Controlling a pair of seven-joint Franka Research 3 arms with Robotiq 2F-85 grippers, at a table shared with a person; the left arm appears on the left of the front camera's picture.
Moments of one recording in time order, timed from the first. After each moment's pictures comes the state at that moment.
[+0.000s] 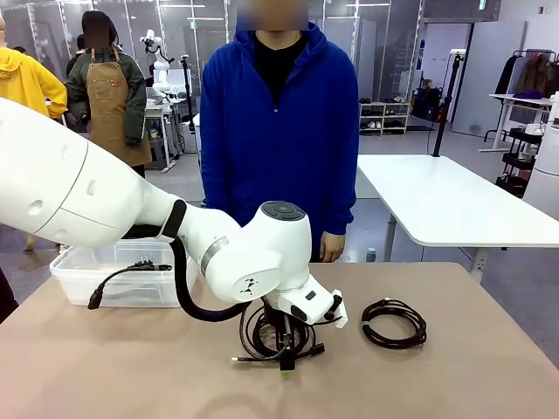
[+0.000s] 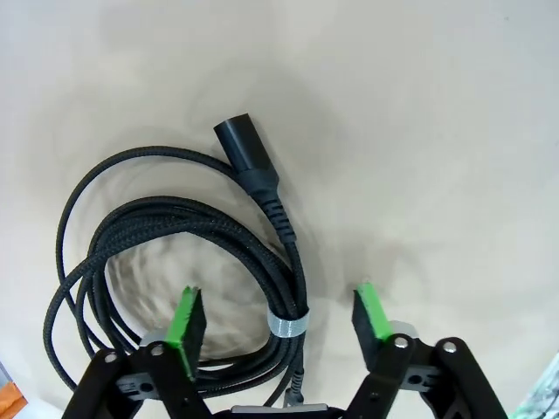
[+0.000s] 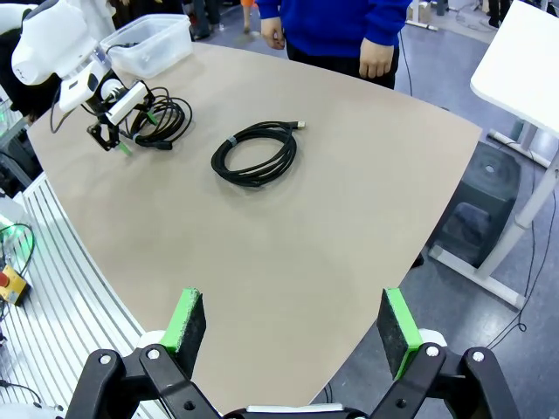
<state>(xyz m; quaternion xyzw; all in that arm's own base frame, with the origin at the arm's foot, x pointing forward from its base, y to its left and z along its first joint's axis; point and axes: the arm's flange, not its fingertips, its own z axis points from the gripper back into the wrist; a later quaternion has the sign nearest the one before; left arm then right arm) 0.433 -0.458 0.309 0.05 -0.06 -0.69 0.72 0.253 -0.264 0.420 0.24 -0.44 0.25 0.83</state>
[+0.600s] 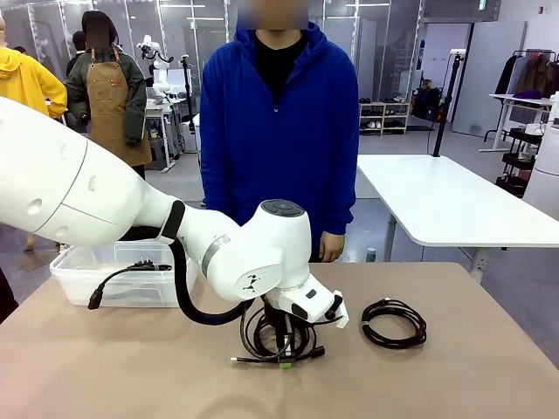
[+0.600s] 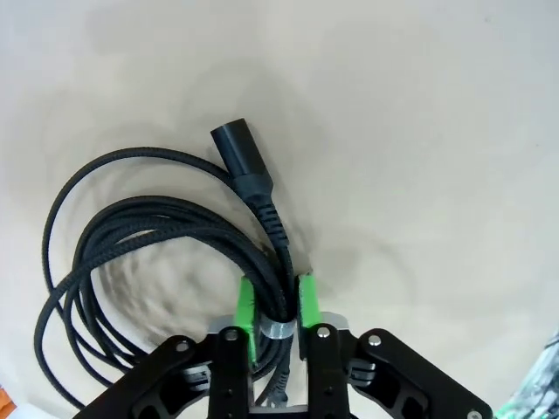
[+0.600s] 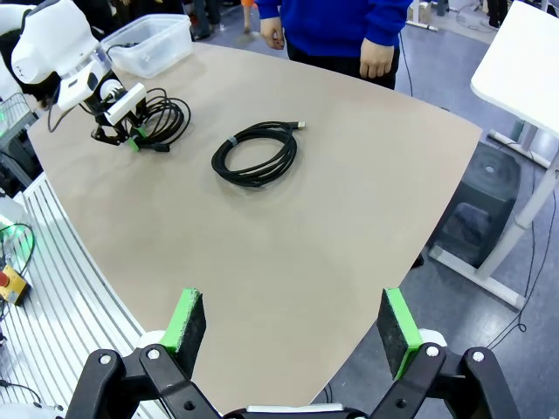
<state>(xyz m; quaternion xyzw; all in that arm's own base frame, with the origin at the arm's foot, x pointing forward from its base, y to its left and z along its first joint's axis) 0.432 -0.458 0.310 0.03 -0.04 -0.69 0.72 0.252 -0.264 0.420 0.24 -0.44 0.25 0.83</state>
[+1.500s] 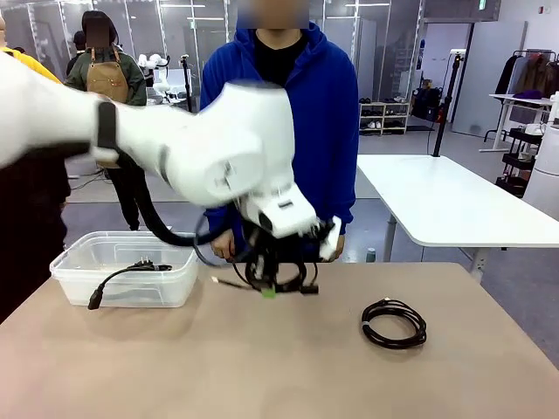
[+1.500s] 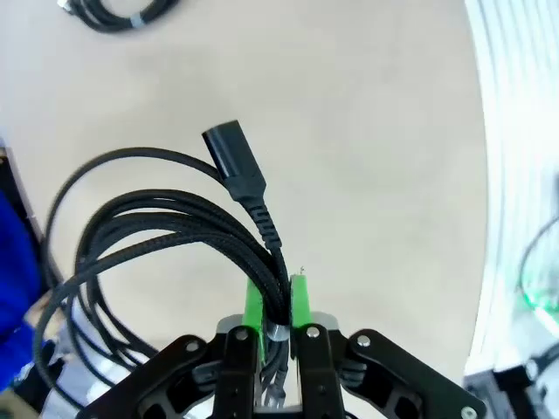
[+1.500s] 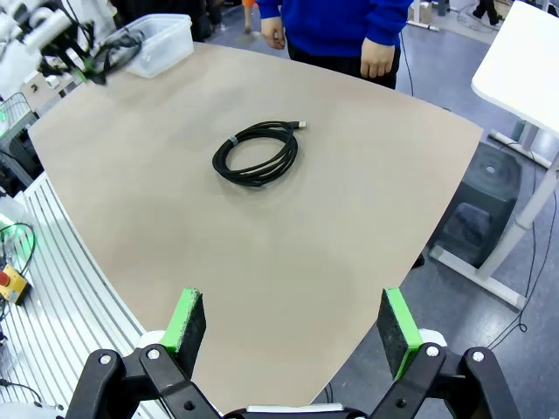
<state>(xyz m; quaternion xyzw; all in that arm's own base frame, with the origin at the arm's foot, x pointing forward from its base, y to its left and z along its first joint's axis) 0.398 -0.422 0.506 0.06 -0.07 -0.79 0.60 0.252 -0.264 0.419 0.24 -0.43 0.25 0.83</state>
